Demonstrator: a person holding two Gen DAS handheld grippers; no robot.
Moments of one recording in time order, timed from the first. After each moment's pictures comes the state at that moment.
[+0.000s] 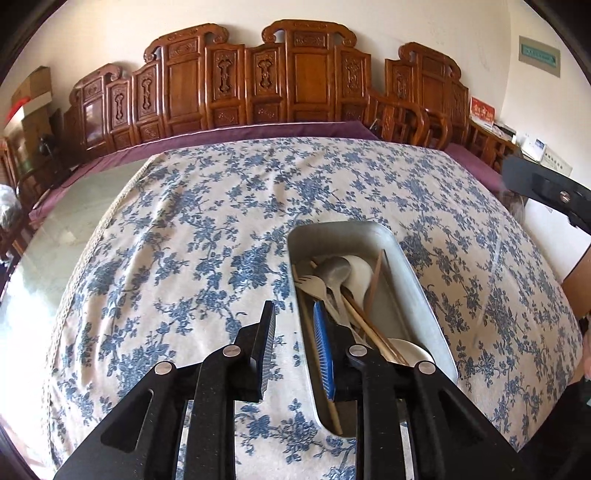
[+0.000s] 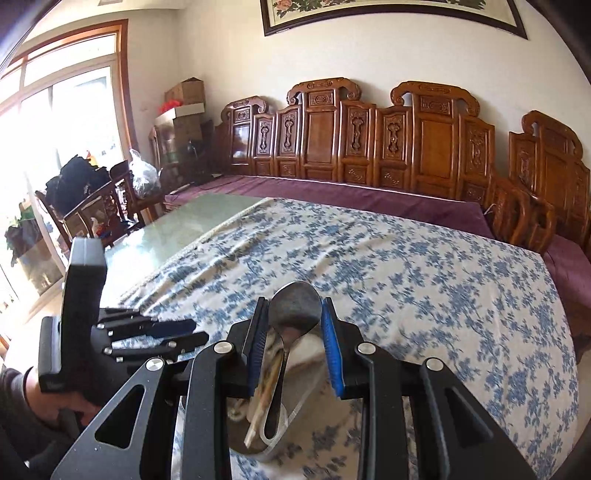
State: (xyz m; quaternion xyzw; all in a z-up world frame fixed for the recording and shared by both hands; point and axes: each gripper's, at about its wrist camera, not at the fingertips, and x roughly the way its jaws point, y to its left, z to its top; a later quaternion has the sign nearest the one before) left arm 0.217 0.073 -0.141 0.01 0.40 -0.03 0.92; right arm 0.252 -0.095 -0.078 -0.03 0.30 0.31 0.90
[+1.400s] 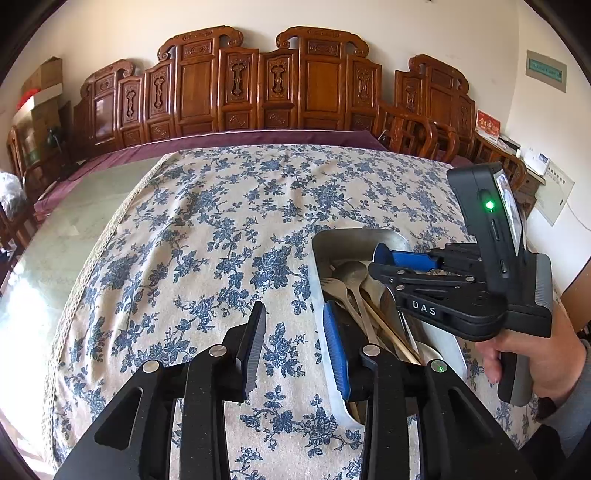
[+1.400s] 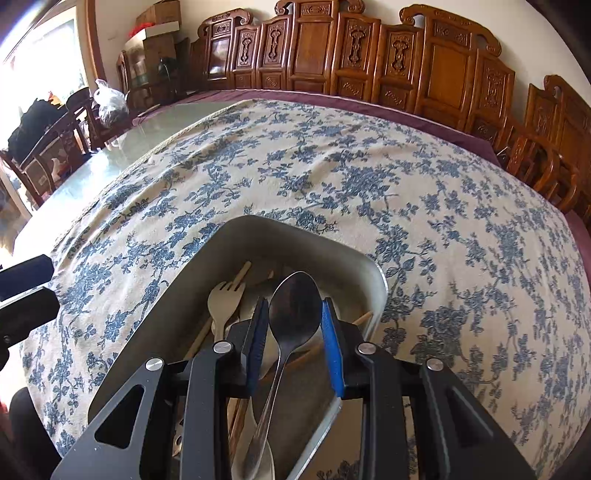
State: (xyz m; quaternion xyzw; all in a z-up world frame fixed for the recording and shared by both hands) left arm 0.208 0.096 -0.139 -0.01 0.39 -0.02 0.92; right arm 0.332 -0.024 -0.203 -0.10 0.43 0.26 0.86
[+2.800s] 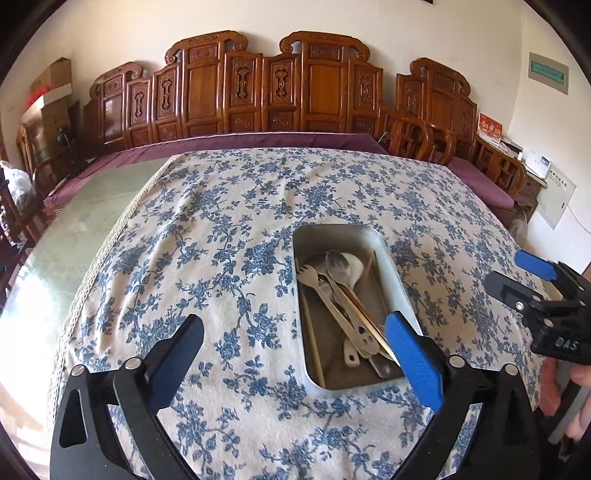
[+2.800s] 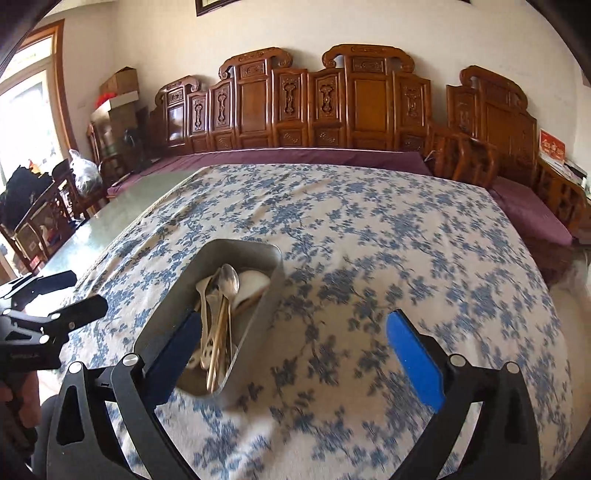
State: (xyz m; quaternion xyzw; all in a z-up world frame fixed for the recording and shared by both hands) left arm 0.169 0.067 -0.114 -0.02 0.39 -0.01 0.92; right arm 0.210 -0.150 -0.124 -0.02 0.36 0.17 0.92
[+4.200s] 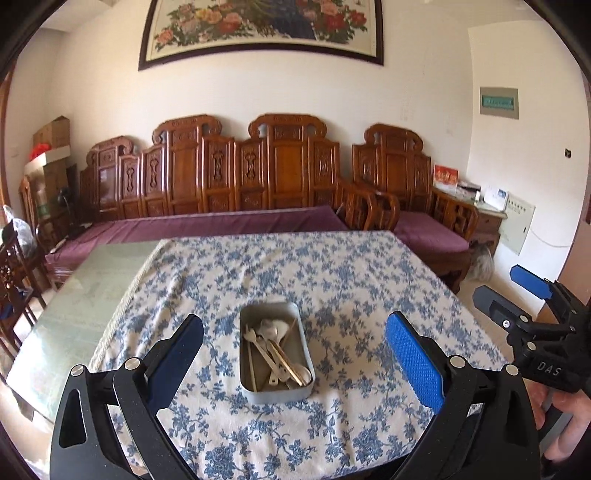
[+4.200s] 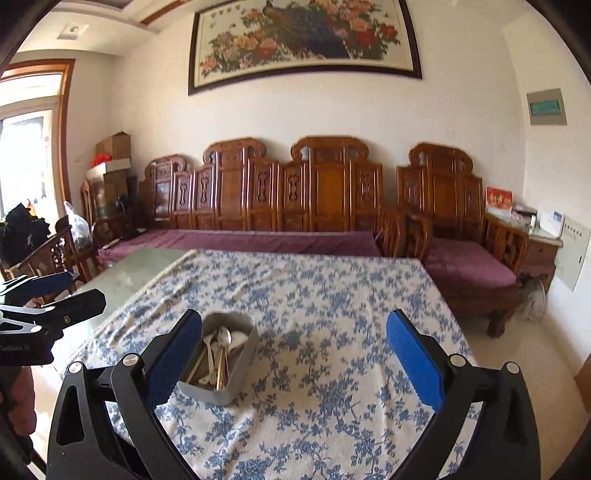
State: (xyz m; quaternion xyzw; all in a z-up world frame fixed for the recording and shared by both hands) left arm 0.046 -0.010 0.029 0.00 0.25 -0.04 0.97; right arm 0.059 -0.222 0.022 -0.01 0.19 0.12 0.97
